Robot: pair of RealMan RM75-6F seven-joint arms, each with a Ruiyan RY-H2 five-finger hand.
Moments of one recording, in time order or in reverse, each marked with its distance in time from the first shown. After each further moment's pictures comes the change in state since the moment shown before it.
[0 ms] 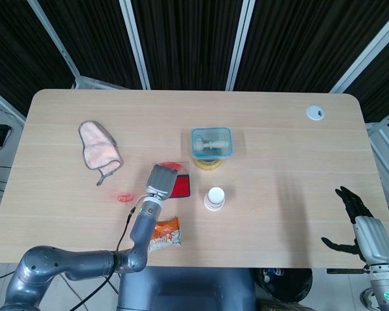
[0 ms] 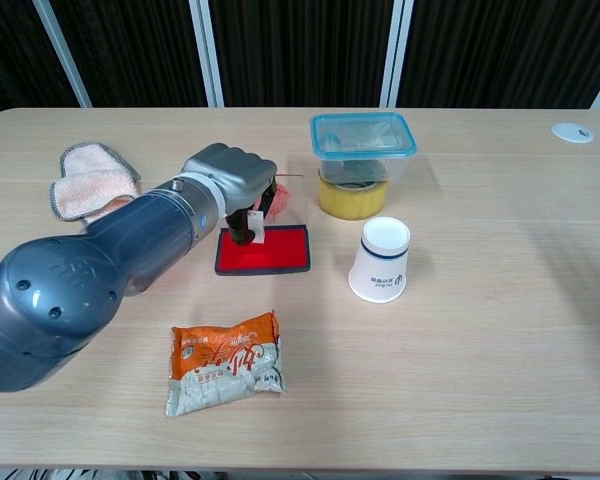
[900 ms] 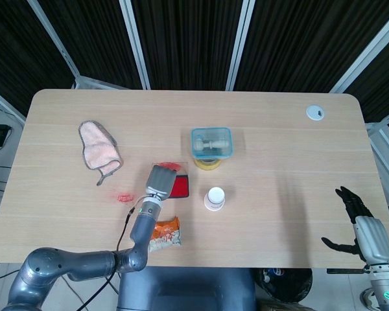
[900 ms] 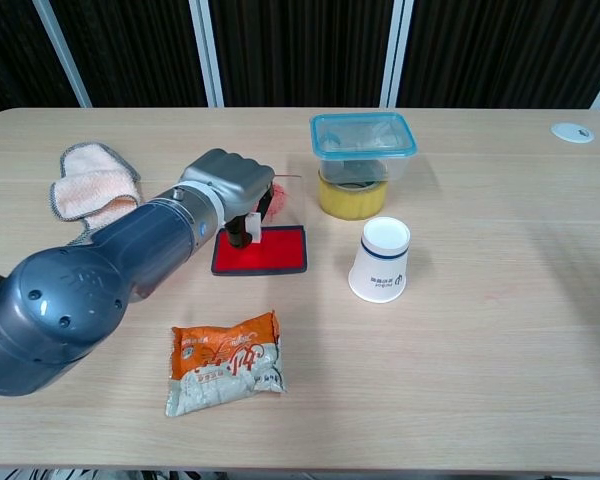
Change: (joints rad) left arm 0.005 -0.024 0.013 0.053 -0.003 -0.027 -0.011; right arm 0.000 0.000 0.000 0.002 0.001 -0.001 0.003
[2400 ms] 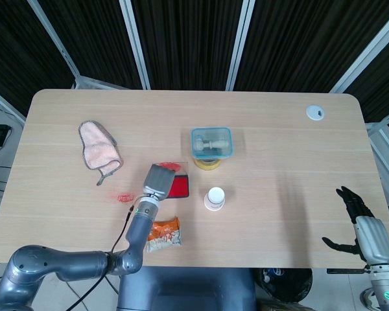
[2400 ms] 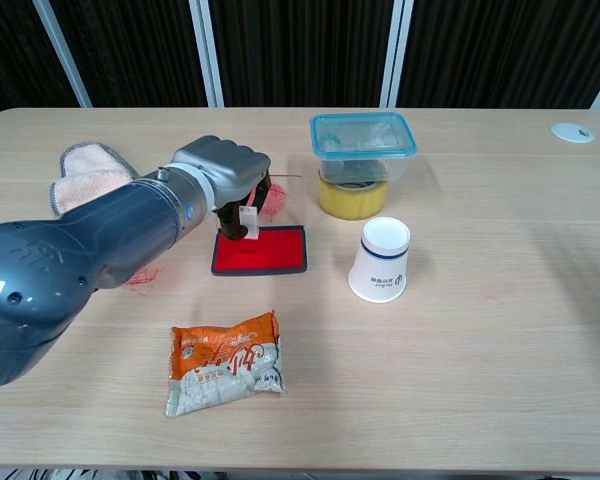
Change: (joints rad) left arm 0.027 0.080 -0.029 -0.157 0.002 0.050 0.061; right arm -0.002 -0.002 0.000 0.004 -0.001 0.005 -0.008
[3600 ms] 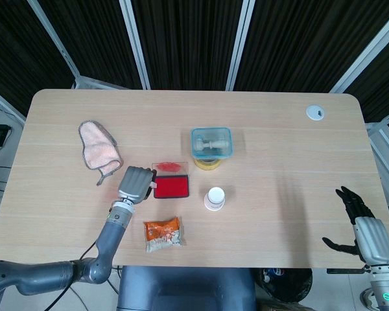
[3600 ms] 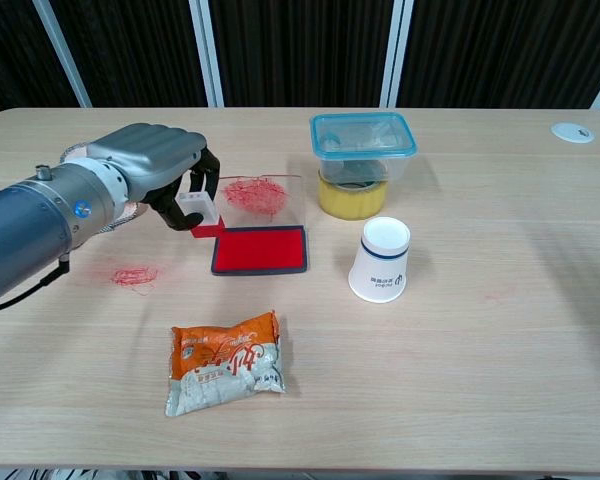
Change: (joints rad) left arm 0.232 0.158 0.044 -0.154 0.304 -0.003 -0.273; right arm -0.005 -0.015 -0.001 0.015 -0.014 0.023 -0.036
